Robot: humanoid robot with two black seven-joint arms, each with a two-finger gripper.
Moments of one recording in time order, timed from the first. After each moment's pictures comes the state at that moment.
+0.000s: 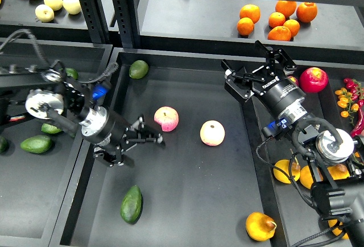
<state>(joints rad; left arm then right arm) -1.37 0.51 0.31 -1.33 0.11 -0.49 0.49 0.35 0.02 1.40 1.23 0.25 0.11 -0.42</state>
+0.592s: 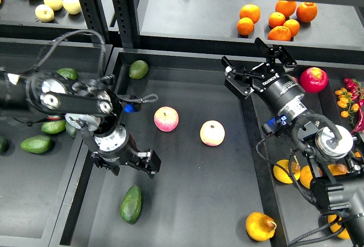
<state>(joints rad) -1.48 0.20 0.64 -1.22 0.27 -0.49 0.49 0.37 0.01 1.40 1.20 0.25 0.13 -0.42</state>
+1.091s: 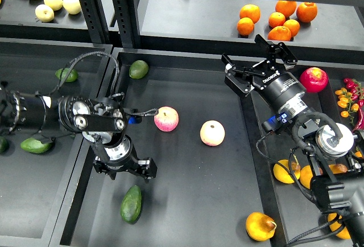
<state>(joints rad) -1.32 0.11 0.65 -0.99 0.28 -0.49 0.49 0.38 0.02 1.40 1.21 0.25 0.13 -0.42</state>
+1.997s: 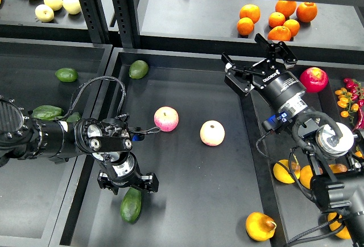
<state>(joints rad) -1.18 0.01 0.65 -0.83 0.29 -0.49 0.49 0.38 0.01 1.40 1.21 0.25 0.13 -0.42</state>
